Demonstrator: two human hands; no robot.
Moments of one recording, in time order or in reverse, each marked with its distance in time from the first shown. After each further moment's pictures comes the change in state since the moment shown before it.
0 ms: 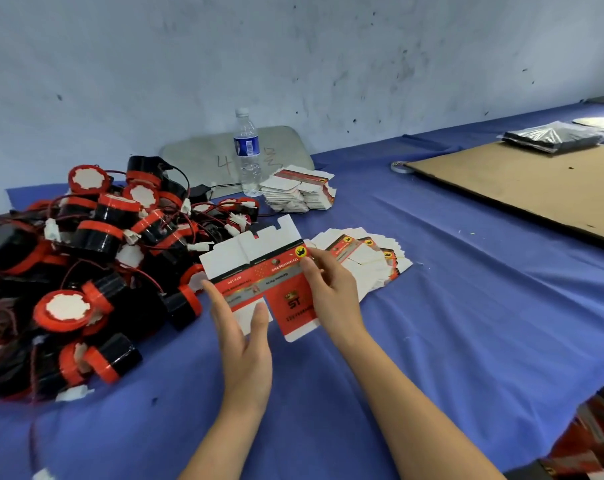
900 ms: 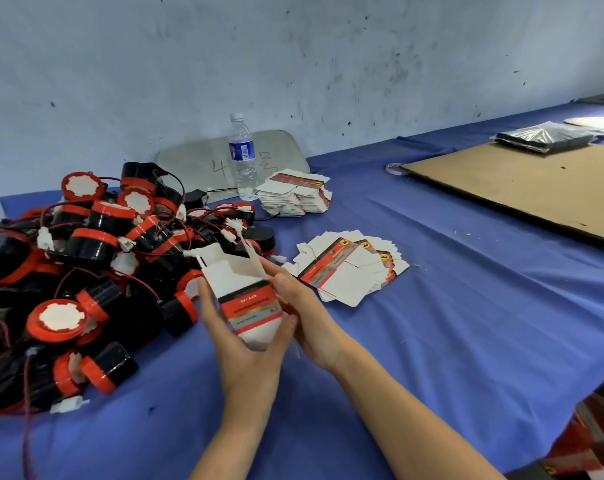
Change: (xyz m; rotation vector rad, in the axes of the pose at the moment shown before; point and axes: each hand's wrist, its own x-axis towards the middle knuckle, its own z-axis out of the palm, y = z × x) left_hand -0.002 0.007 0.003 -0.001 0.023 0.187; right_hand -0.019 -0.021 0.012 0.506 -0.519 0.244
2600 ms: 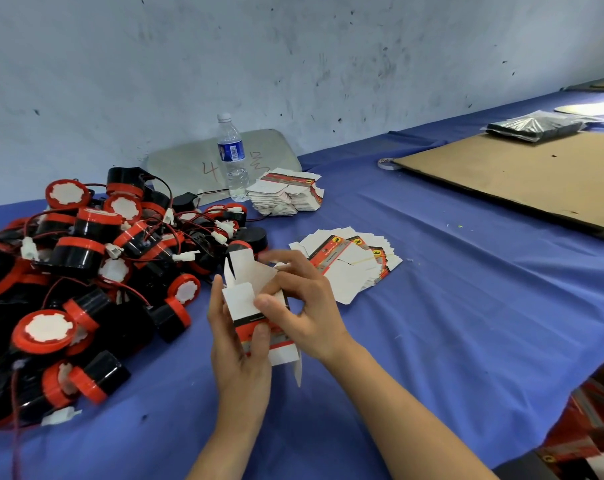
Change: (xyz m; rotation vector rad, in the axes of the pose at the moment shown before) left_hand -0.002 -0.006 -0.004 -0.029 -0.093 -0.012; right_hand -0.005 -0.004 -0.010 -0.612 0.220 -0.568
